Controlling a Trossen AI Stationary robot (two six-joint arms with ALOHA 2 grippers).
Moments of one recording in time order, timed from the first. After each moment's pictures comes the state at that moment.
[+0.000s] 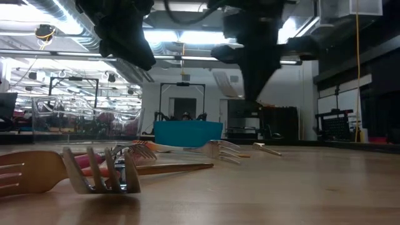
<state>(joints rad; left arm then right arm) -0.27 1.36 0.94 -0.48 -0.49 -0.67 0.08 1.86 1.52 -1.03 0.08 -0.73</state>
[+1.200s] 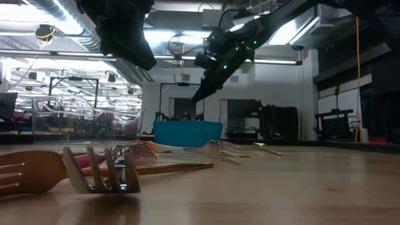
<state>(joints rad) -0.27 1.36 0.94 -0.49 -0.55 -0.64 -0.49 2.01 1.59 -0.36 -0.25 -0.47</state>
